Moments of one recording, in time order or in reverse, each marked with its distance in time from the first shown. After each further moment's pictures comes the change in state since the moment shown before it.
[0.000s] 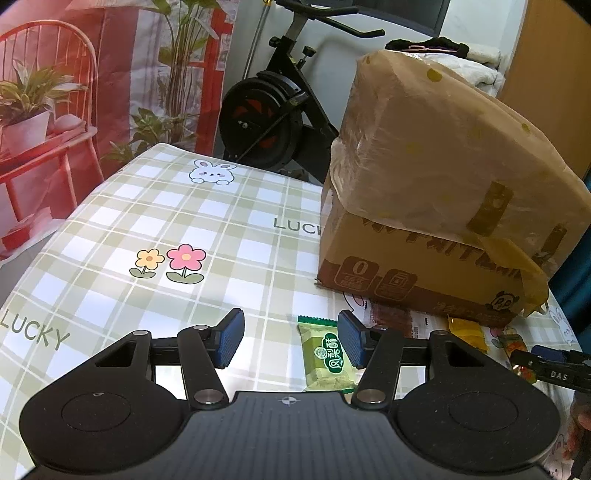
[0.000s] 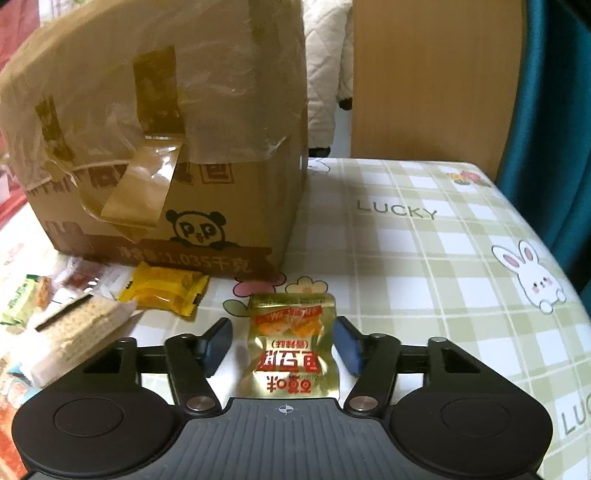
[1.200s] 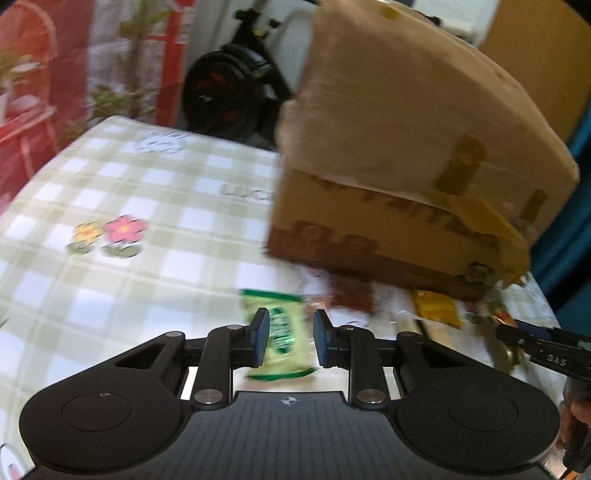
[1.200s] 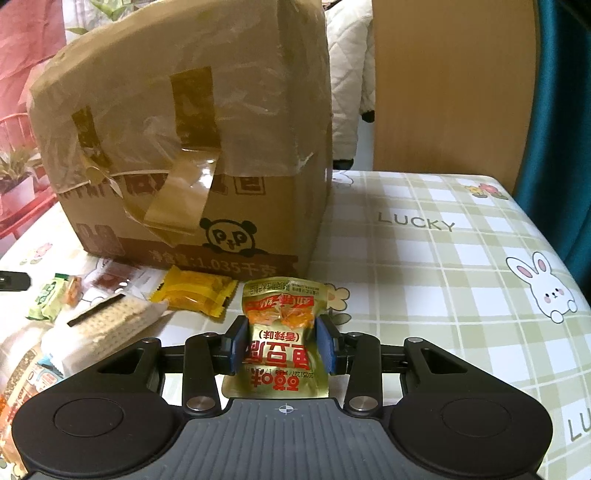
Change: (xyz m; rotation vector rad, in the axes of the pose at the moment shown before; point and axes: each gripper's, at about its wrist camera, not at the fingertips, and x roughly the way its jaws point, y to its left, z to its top) left arm 0.030 -0.025 -0.009 0.043 0.072 -0.135; right arm -0.020 -0.001 -0.001 -0.017 -0.035 0.090
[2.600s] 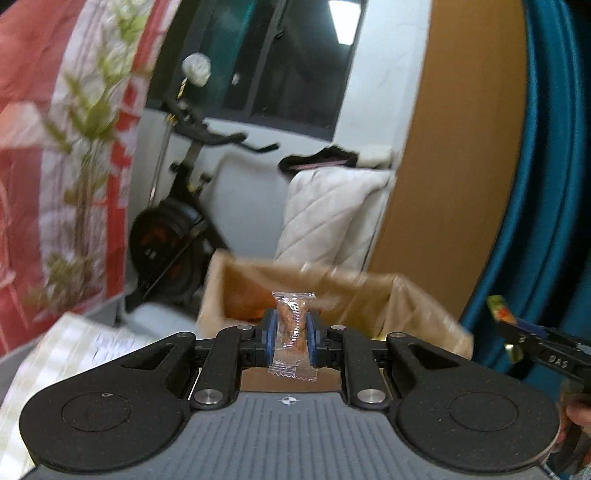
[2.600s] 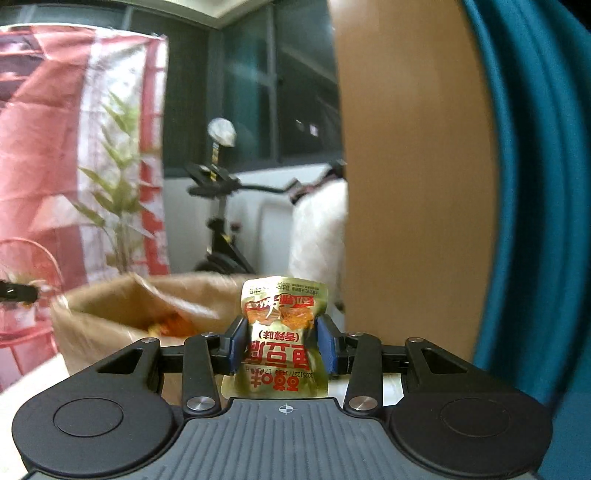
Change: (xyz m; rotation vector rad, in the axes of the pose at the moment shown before) left arm -0.083 -0.078 0.126 0.144 -0.418 -0.109; right arm -0.128 -0.021 0.121 -0.051 -0.519 -0.025
